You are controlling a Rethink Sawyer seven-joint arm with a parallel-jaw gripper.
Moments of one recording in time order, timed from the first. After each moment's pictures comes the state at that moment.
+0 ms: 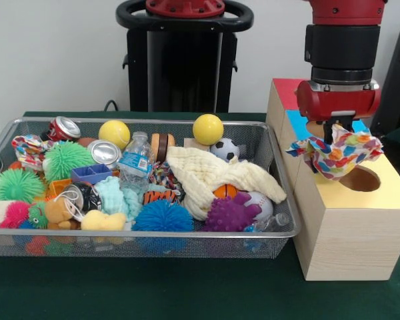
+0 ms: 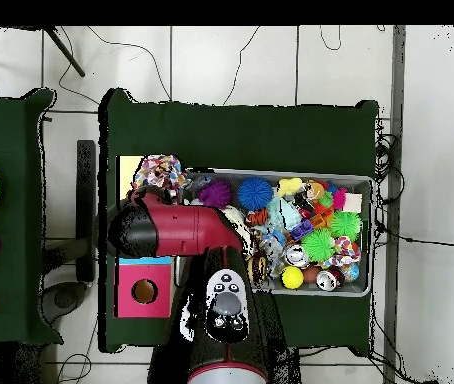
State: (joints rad) arm 0.01 -0.65 0.01 1.65 0.05 0.30 1.58
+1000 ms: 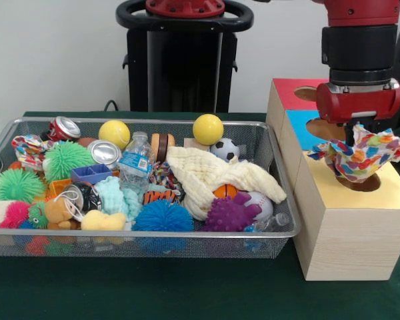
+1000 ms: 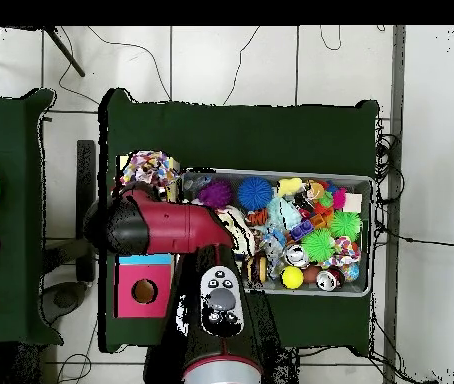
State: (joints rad) arm 0.01 -0.65 0.05 1.66 0.10 0.26 1.58
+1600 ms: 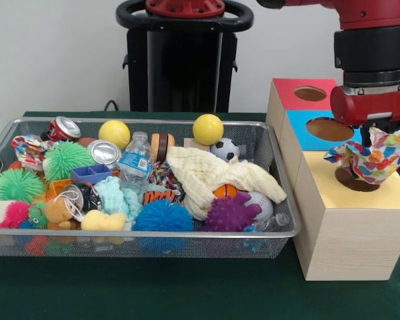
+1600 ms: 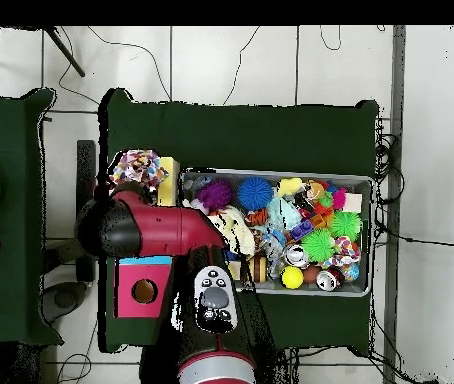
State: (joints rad) arm 0.01 -0.65 0.08 1.68 0.12 0.19 1.58
